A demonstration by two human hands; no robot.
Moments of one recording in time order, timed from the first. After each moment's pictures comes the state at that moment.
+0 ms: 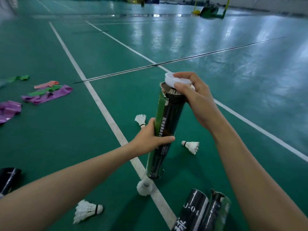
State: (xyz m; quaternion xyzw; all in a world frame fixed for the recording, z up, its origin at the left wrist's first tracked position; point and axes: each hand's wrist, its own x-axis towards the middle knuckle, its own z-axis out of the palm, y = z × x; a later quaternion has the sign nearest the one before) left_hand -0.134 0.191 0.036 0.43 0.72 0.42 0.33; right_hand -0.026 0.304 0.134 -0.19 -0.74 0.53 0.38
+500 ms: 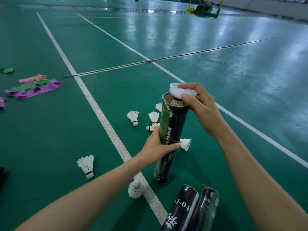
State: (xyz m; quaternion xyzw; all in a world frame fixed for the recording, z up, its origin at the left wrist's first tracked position) left_hand -0.086 0.207 0.001 0.39 0.69 0.49 0.36; right_hand 0.015 0.316 0.109 -0.20 -0.78 0.50 0.33
